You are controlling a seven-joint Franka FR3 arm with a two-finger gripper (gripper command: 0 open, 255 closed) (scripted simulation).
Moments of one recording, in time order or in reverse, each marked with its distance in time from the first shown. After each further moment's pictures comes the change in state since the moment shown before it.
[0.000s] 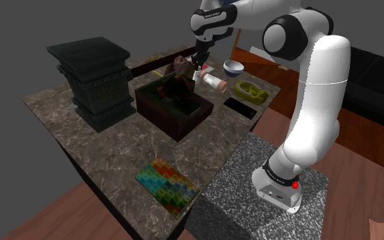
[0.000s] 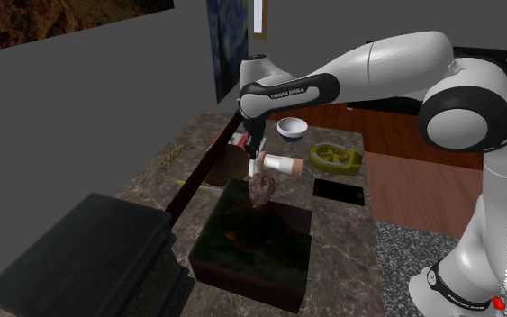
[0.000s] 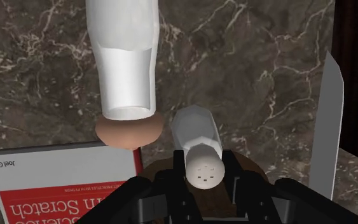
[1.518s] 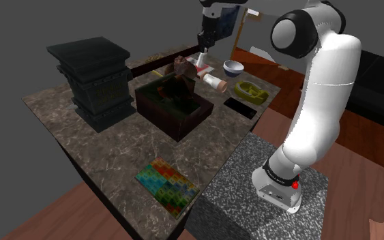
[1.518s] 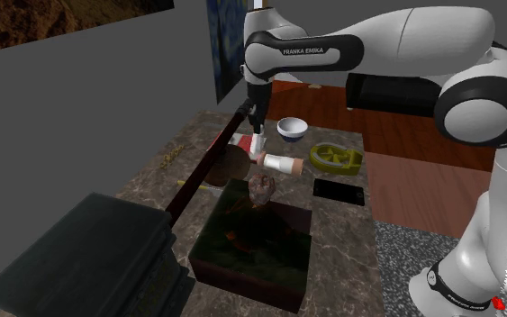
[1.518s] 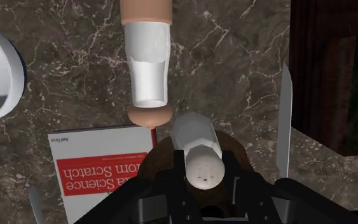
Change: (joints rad) arm -0.014 -0.075 -0.014 0.174 -0.017 -0.248 -0.006
